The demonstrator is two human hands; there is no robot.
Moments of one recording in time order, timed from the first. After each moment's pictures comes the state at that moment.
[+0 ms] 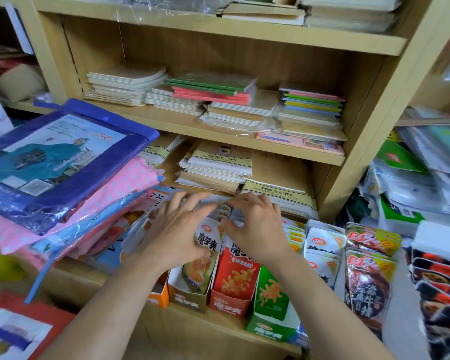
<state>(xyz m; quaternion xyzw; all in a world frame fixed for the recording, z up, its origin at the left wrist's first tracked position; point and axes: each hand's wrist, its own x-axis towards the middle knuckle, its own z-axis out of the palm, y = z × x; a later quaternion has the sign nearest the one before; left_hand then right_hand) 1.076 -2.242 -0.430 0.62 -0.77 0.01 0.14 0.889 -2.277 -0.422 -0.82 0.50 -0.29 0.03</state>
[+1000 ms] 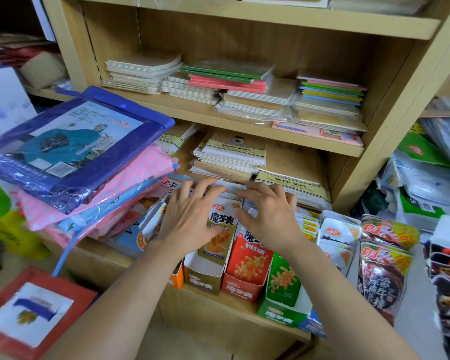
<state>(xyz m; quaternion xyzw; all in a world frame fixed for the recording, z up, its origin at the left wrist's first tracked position) 1.076 -2.244 -0.450 0.65 -0.73 0.10 0.20 0.885 -2.279 -0.428 -0.83 0.49 -0.25 0.02</state>
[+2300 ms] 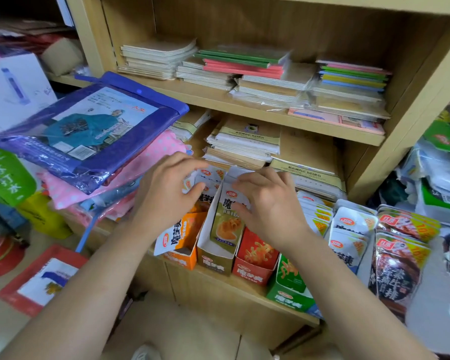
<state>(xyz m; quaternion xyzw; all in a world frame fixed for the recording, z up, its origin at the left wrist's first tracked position) 1.120 -2.204 -0.407 0.64 -0.68 0.05 0.36 0.902 -2.257 -0.415 -0.88 0.35 -0.29 -0.10</state>
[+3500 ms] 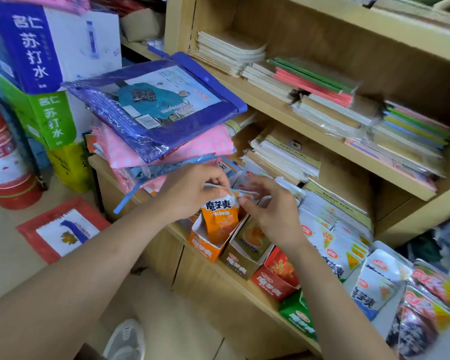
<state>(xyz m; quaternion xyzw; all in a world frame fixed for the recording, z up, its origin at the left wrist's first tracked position) 1.167 -2.180 -0.430 0.65 -0.63 -0.14 0.40 0.967 -2.259 -0.426 -0.84 0.36 -0.31 0.26</state>
